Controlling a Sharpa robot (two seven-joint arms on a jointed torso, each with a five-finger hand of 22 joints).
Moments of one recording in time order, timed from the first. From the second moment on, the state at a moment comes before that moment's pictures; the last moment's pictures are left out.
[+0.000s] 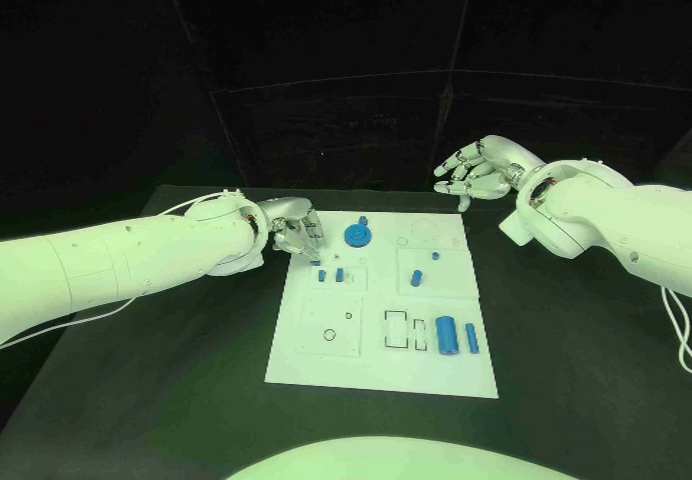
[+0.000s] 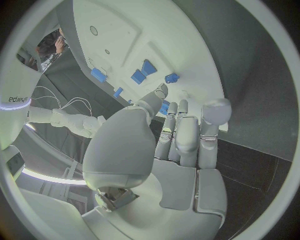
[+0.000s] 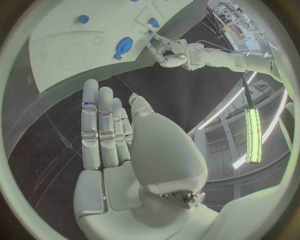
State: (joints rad) left arm 1.26 -0.79 -0.19 1.26 -1.23 -0.16 0.04; left_hand 1.29 -0.14 0.33 -0.09 0.05 1.03 0.14 0.16 0.08 1.07 0.08 0.19 0.07 1.45 -0.01 1.24 1.05 0.12 1.37 0.09 0.99 0.95; right arm 1.38 -0.67 -0.14 1.28 -0.89 -0.30 0.03; right_hand 1.52 -0.01 -0.04 0.22 0.38 0.80 0.18 0.27 0.07 0.95 0.09 0.75 0.57 1.31 0.02 0.44 0.92 0.18 1.24 0.11 0.51 0.24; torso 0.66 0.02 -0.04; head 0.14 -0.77
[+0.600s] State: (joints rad) left arm 1.25 -0.77 -0.19 1.26 -1.27 -0.11 0.02; left_hand 1.30 -0.13 0.31 -0.09 0.05 1.05 0.12 0.17 0.09 1.08 0.08 0.21 0.08 1.45 -0.01 1.24 1.05 0.12 1.37 0.09 0.99 0.95; right arm 1.38 -0.67 -0.14 1.28 -0.89 -0.30 0.03; right_hand 1.52 -0.01 -0.04 0.22 0.38 0.80 0.18 0.27 0.07 0.95 0.09 0.76 0.57 1.31 0.02 0.44 0.92 0.18 1.24 0.11 0.51 0.24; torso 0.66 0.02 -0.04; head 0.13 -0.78
